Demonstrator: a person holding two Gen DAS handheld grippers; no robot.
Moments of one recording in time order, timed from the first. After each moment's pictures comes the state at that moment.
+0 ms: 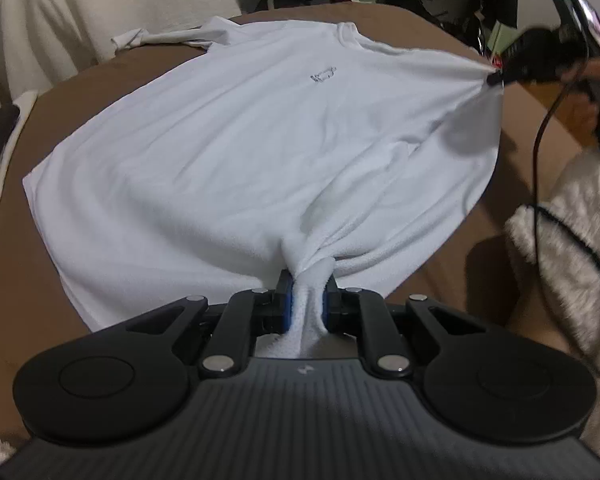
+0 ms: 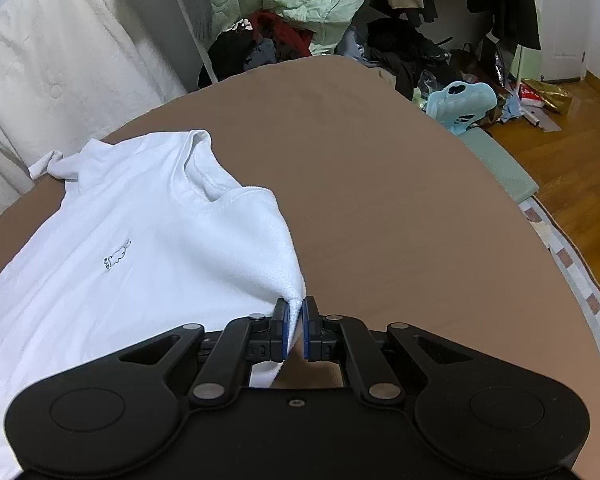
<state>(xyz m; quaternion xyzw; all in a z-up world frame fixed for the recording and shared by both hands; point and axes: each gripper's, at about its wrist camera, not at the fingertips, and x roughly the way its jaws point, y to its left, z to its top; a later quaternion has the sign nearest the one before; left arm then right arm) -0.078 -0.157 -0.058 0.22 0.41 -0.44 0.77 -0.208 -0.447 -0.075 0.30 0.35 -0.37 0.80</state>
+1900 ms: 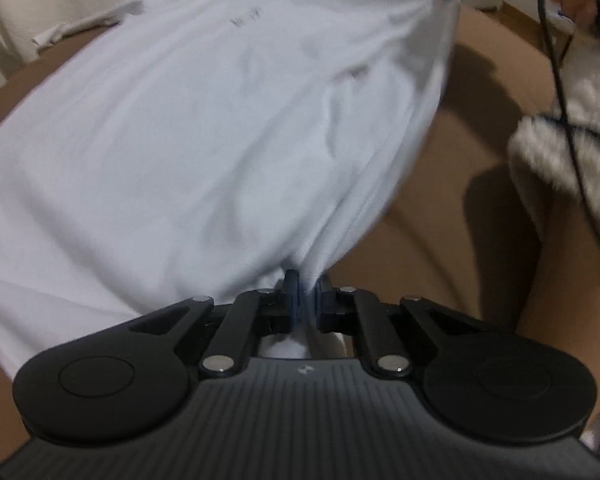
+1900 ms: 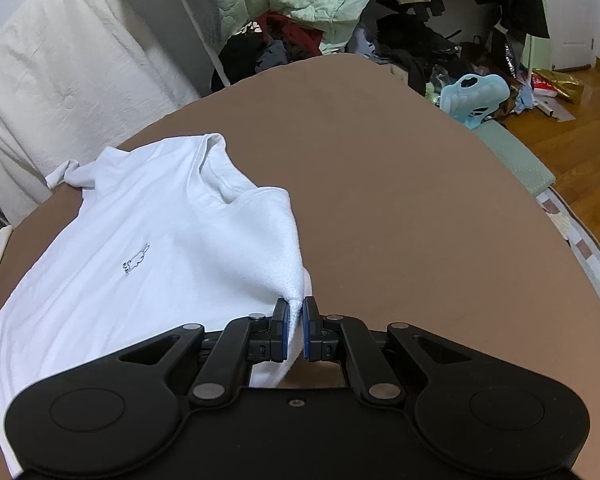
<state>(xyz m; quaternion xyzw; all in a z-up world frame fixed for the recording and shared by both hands) -0.097 -0.201 -0.135 0.27 0.39 -0.49 0.73 -0.214 -0.450 -0.077 0.33 0.33 -0.35 0.81</state>
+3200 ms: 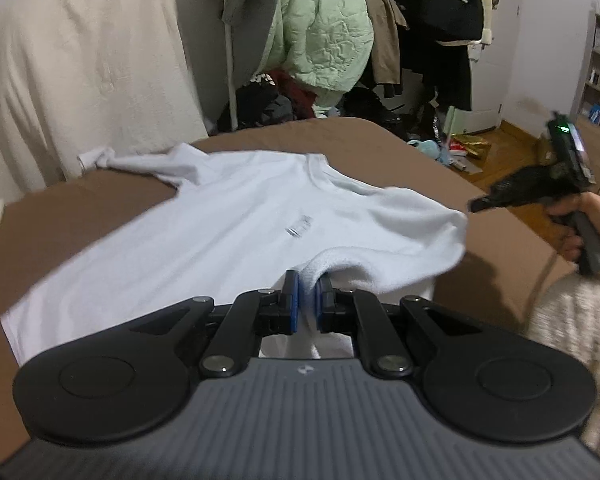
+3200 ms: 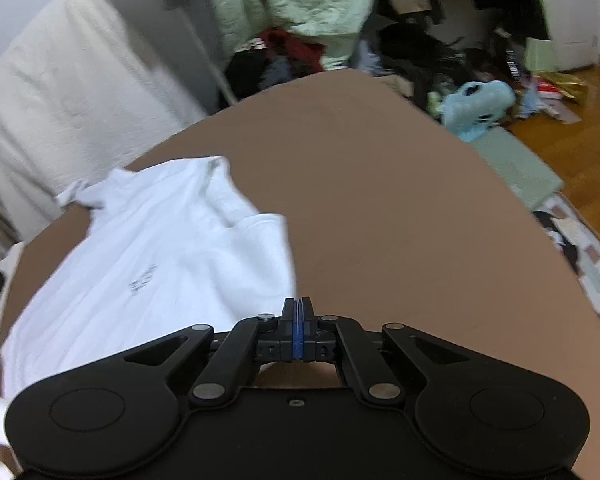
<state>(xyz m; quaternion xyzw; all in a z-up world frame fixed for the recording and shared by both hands) -0.011 -0.229 0.012 0.18 0.27 -0.52 0.79 -0.233 -0.465 -0.070 0.33 0.31 -0.36 0.82</state>
